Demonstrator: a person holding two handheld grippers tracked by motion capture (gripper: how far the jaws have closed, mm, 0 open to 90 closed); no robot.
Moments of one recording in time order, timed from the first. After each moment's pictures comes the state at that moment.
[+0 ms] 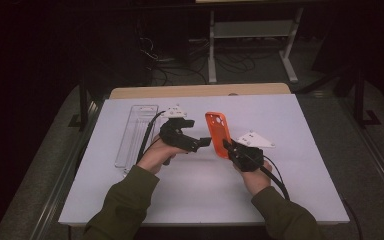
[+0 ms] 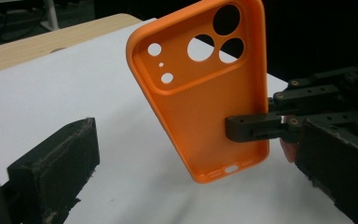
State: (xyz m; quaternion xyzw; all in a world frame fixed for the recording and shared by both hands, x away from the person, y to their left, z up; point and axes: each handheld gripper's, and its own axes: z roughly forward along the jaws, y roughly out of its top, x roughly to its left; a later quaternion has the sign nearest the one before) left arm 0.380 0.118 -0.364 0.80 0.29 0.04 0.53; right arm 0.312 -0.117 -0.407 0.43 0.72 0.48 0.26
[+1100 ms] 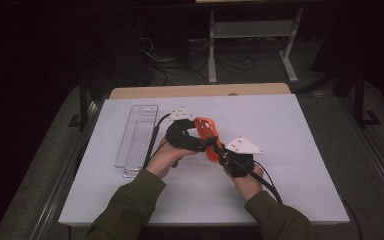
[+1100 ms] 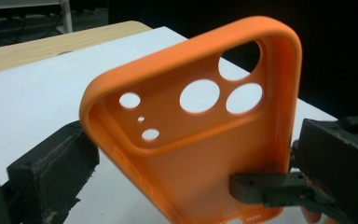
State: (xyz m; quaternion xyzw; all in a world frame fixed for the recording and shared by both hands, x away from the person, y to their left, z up) left arm 0.377 0.101 -0.372 0.78 0.31 0.06 0.54; right arm 0.300 -0.092 -0.409 0.40 0.73 0.48 0.26
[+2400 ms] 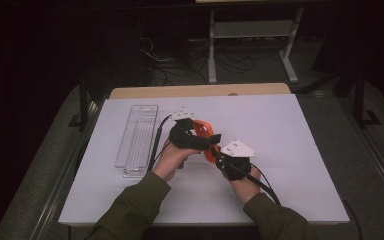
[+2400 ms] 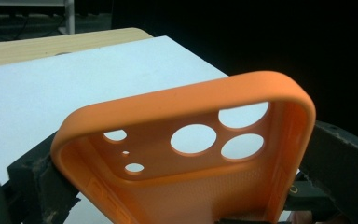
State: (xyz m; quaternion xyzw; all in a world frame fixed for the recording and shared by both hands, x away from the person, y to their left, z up) left arm 0.378 0.095 -0.375 0.76 0.33 0.05 0.55; right arm 0.295 -0.083 -0.415 0.39 0.74 0.47 0.26
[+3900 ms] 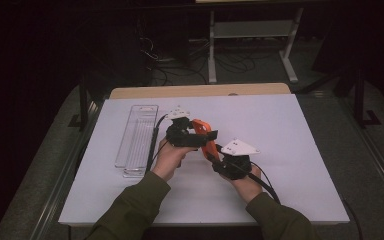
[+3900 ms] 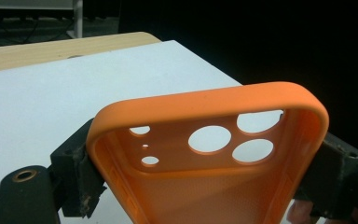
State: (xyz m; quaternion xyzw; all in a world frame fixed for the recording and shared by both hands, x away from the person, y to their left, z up) left arm 0.380 0.103 -0.374 0.75 0.35 0.06 0.55; right arm 0.299 -0.087 -0.413 0.37 0.76 0.49 0.22
